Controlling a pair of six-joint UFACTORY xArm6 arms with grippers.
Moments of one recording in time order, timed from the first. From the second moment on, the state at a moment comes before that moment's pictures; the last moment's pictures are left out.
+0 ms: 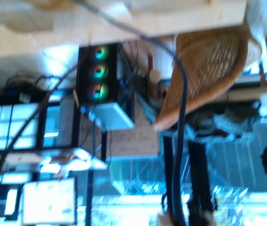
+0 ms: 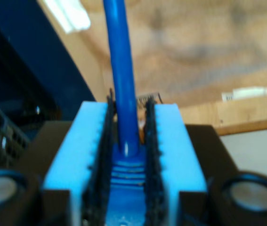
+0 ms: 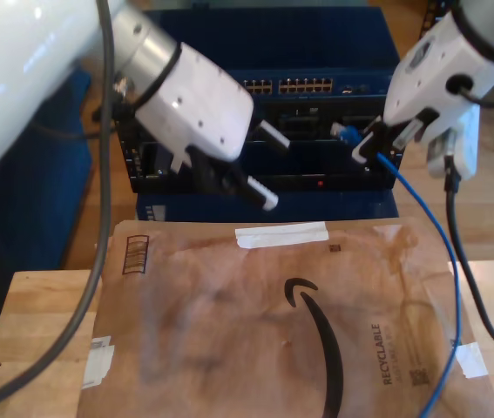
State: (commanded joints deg) left arm -7.6 -7.5 -76.1 -51.7 90.2 -79.8; right arm 7.2 -22.2 -71.2 26.5 79.2 115.8
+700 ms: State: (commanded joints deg) left arm -7.2 -7.2 -78.0 -64.1 94.7 -85.6; right arm 6.7 -24.7 -72.6 28.1 80.8 115.9
